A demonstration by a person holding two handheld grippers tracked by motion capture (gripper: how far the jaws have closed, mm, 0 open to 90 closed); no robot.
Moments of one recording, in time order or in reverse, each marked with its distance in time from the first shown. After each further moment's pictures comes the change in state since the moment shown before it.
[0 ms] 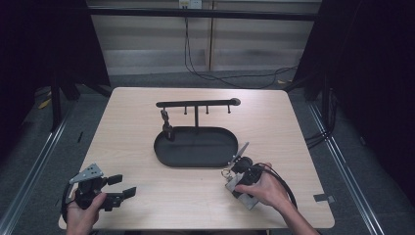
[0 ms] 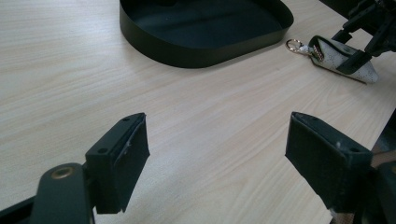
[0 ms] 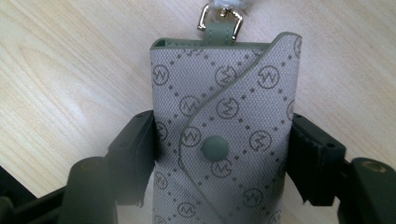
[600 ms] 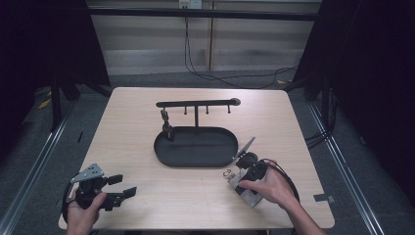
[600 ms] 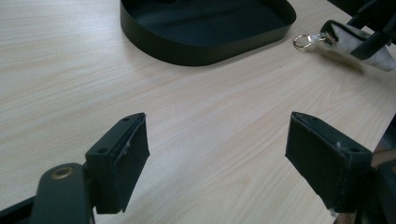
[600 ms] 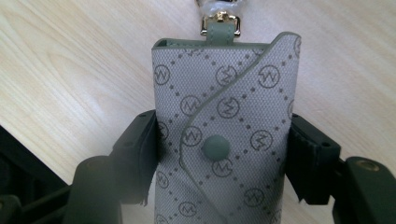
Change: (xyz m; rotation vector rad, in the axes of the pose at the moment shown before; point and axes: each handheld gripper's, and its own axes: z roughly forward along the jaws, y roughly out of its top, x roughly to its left) left arm 0.001 0.000 0.003 0.016 0.004 0.005; right arm -0.007 -0.003 -0.022 -0.020 0.030 0.042
